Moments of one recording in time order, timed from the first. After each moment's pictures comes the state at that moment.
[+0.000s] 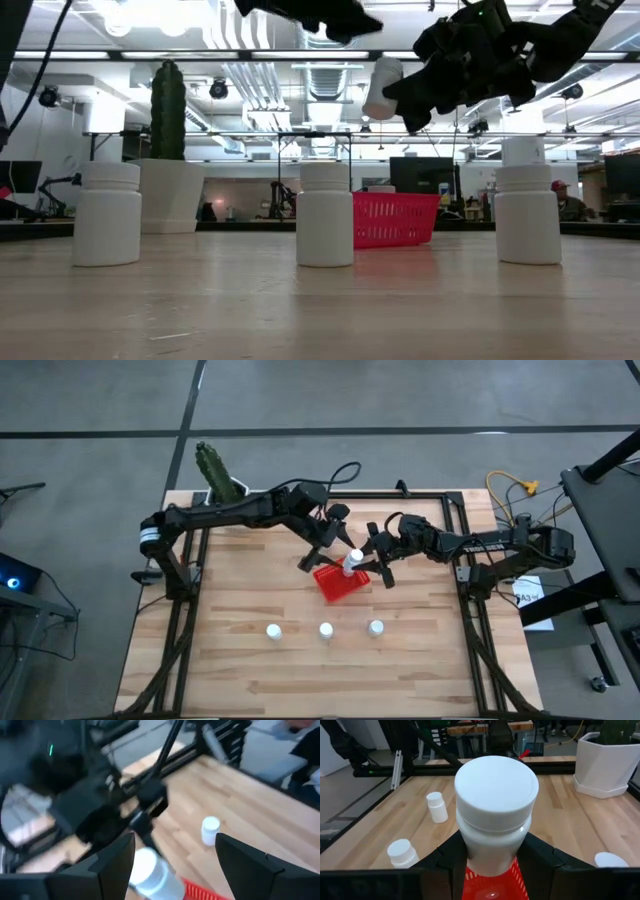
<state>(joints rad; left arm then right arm) 0.23 1.71 1.62 -0.47 0.57 0.61 -0.30 1.33 0.54 0.52 -0.51 -0.01</state>
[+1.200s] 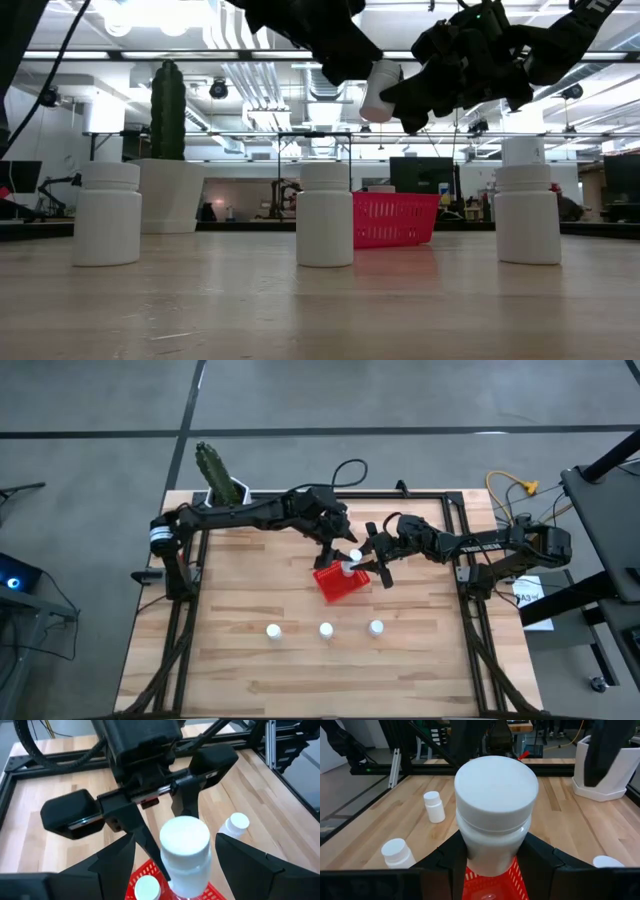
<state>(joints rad) 0.24 1.78 1.61 -0.43 0.41 0.27 -0.31 1.35 0.54 0.55 -0.50 -0.03</state>
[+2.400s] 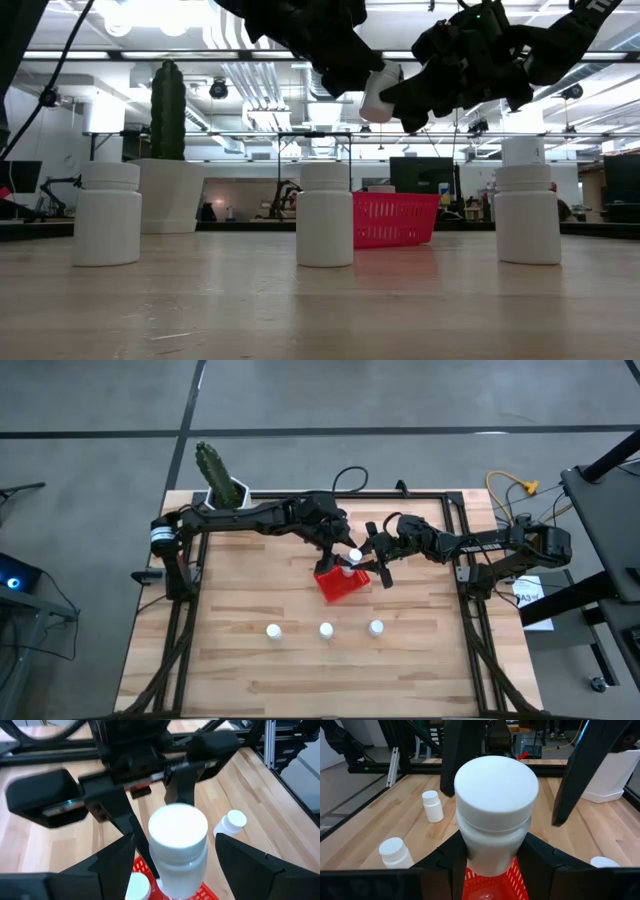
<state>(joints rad) 0.23 1.78 1.54 -0.36 0.41 0.21 -0.31 1.35 0.54 0.55 -0.50 -0.04</state>
